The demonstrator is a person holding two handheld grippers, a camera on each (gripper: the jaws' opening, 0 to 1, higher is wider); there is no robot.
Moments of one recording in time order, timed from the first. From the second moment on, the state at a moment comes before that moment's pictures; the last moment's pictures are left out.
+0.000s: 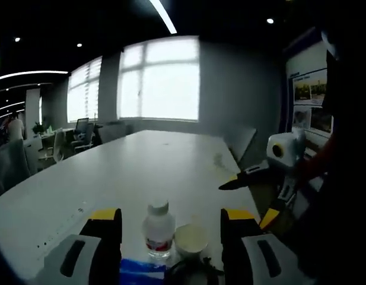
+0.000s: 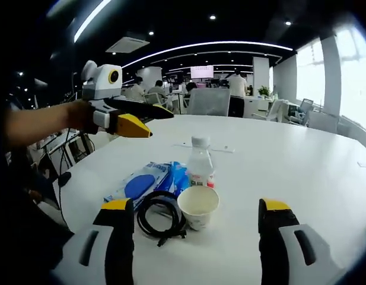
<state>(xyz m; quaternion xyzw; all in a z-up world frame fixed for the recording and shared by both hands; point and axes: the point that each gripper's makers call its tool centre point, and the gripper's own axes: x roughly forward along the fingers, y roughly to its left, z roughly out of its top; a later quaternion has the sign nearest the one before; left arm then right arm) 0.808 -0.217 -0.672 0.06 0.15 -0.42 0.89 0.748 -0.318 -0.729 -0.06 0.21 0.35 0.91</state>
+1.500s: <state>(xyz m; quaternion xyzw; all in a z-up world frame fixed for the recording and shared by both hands) 0.856 -0.255 -0.713 0.08 0.14 -0.43 0.89 0.755 -0.340 -0.739 -0.05 0.23 0.31 0.92</state>
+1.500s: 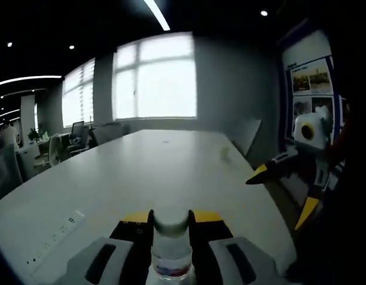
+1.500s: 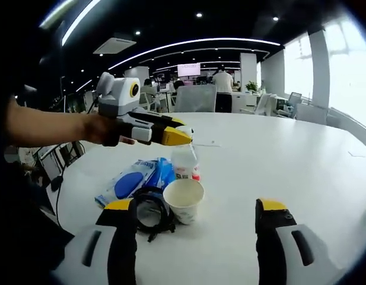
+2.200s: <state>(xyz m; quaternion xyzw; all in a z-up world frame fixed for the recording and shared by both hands) 0.855 -0.259 -0.713 0.09 0.17 -0.43 0.88 0.760 -0.344 -0.731 -0.05 0.22 0.31 0.92</state>
